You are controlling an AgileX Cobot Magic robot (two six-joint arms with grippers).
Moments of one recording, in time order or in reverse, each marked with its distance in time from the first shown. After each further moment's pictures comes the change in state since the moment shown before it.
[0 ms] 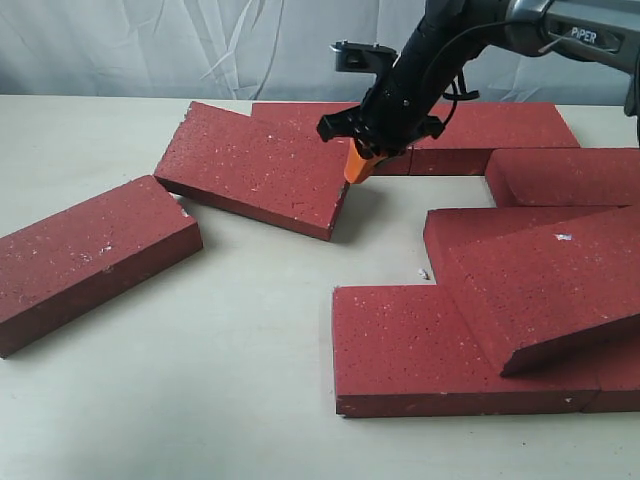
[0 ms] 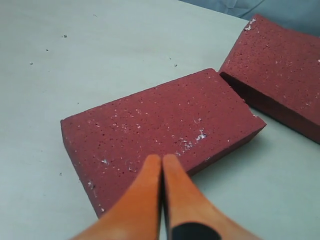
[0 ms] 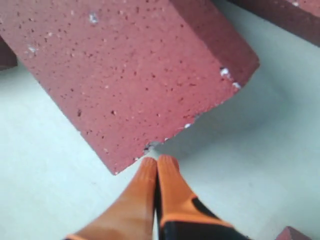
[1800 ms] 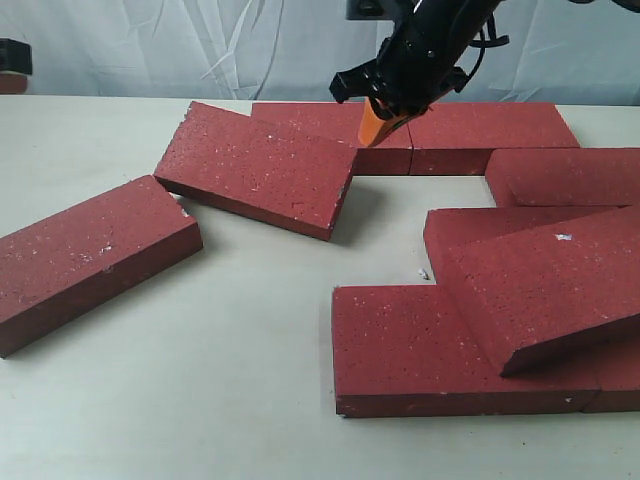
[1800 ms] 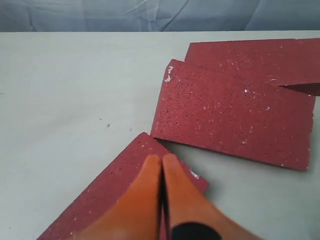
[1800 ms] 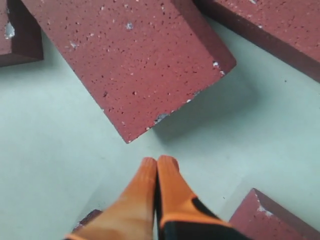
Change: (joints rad) left arm -0.066 0.595 -0.637 -0.197 0.213 0.363; right arm 0.000 -0.140 0.000 -0.069 0.066 0.003
